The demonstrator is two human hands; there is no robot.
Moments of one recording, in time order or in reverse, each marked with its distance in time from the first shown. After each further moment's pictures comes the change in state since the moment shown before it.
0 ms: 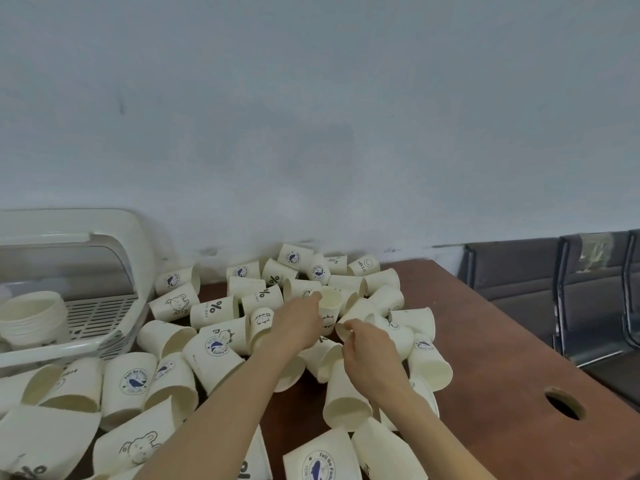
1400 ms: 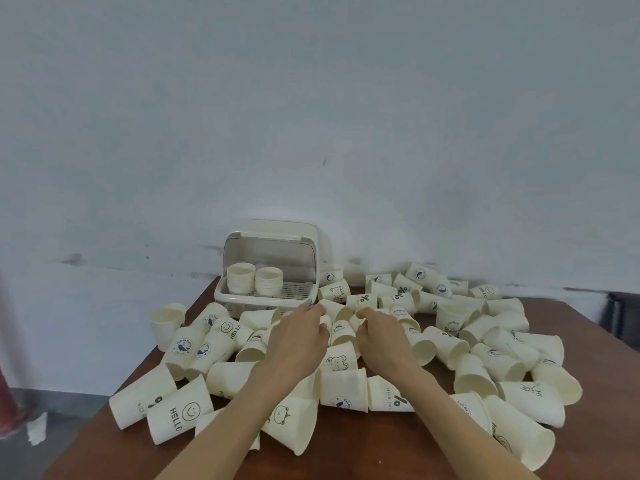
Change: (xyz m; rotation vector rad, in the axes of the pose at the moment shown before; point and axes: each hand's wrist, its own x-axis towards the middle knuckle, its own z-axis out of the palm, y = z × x) left_hand -0.284 -0.132 -0.124 -0.048 0.421 -0.235; right_hand -0.108 -0.200 0.033 0.105 -0.057 -0.376
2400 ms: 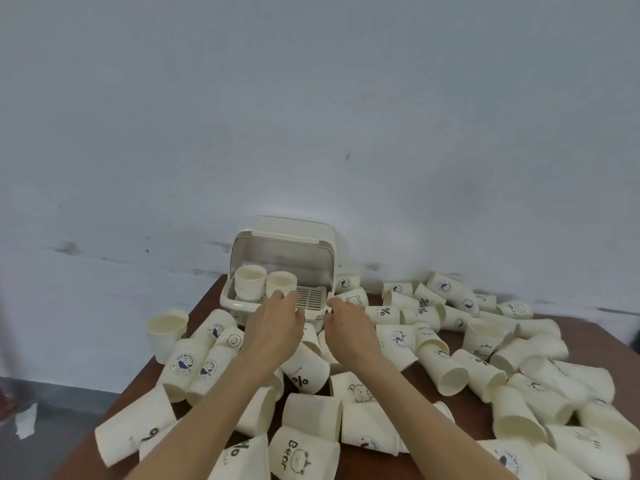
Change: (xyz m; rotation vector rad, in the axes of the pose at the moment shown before) left_hand 0.067 -0.085 -0.002 0.086 0.075 -0.113; right_hand 0.081 -0.064 0.064 -0.043 -0.039 -0.067
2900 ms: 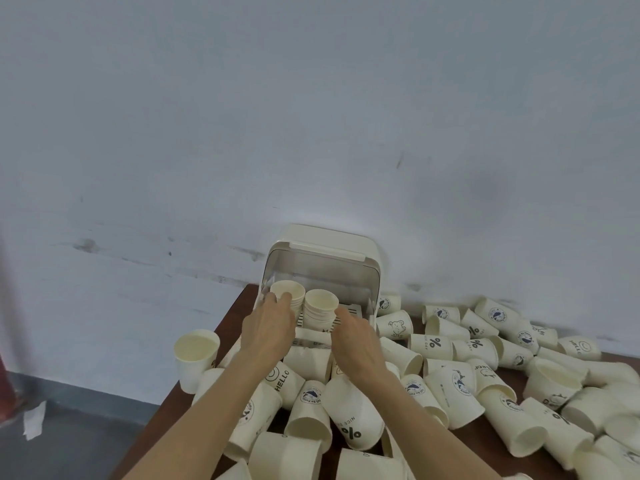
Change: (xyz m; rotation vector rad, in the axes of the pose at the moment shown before) left_hand 0.073 -0.109 0.022 0.097 -0.037 -0.105; right_hand 0.076 -0.035 0.078 -0.053 -0.042 -0.021
